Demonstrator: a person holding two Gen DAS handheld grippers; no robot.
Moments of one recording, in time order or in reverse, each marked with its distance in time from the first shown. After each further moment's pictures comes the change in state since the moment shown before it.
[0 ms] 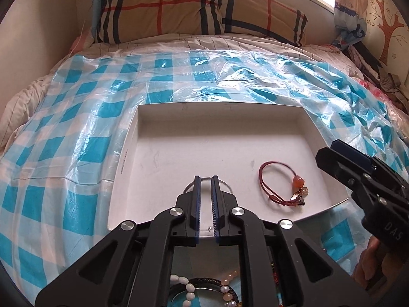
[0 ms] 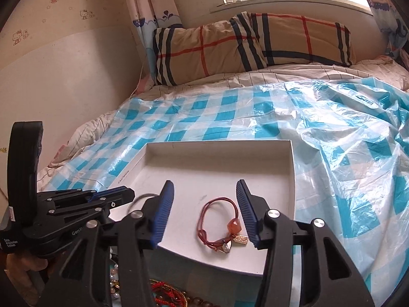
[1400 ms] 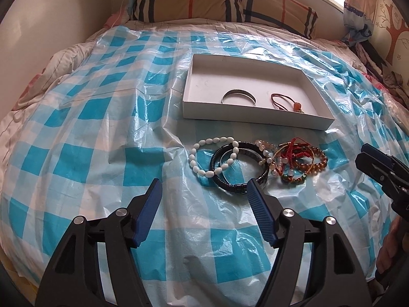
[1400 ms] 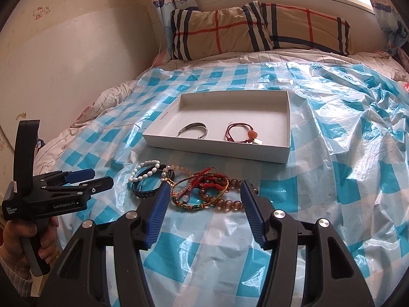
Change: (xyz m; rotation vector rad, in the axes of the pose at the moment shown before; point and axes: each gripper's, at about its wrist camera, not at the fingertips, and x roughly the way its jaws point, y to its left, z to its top) left arm -0.115 0.046 -0.127 -0.070 0.067 0.055; right arm -0.104 0.049 -0.080 -0.038 0.136 0.003
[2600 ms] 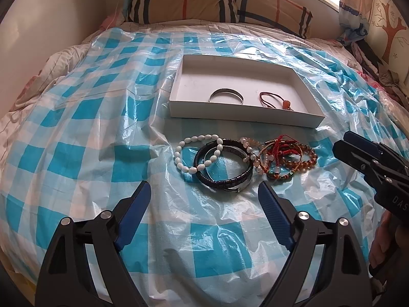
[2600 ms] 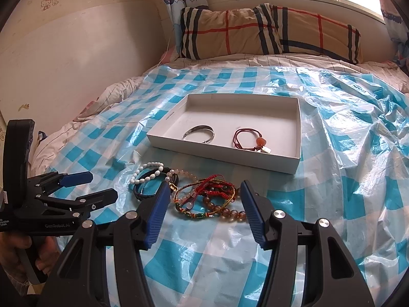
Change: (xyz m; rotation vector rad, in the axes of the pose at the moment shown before) left arm -0.005 -0.017 -0.005 0.005 -0.005 -0.017; right arm 0.011 0.007 0.008 -0.058 0.002 0.015
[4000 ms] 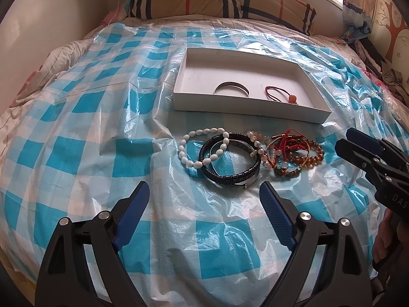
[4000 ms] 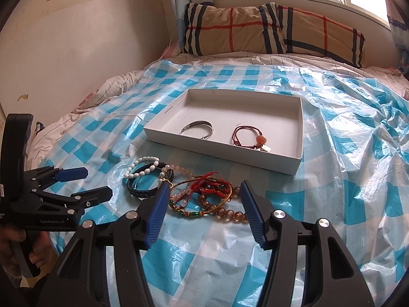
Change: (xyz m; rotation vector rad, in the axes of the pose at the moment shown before) left arm 0.010 0.005 -0.005 -0.010 0.018 0.012; right arm 0.010 -0.002 0.000 -0.035 0.021 -0.009
